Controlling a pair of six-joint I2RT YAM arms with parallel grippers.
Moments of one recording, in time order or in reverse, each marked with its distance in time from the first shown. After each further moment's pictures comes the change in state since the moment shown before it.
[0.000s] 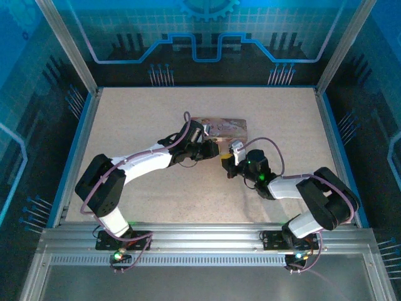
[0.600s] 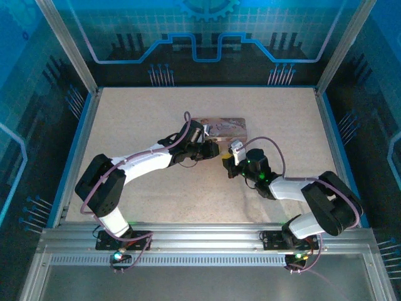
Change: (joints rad) left arm 0.000 0.000 0.000 0.001 0.008 0.007; right arm 0.009 -0.061 0.014 -0.105 0.045 -0.060
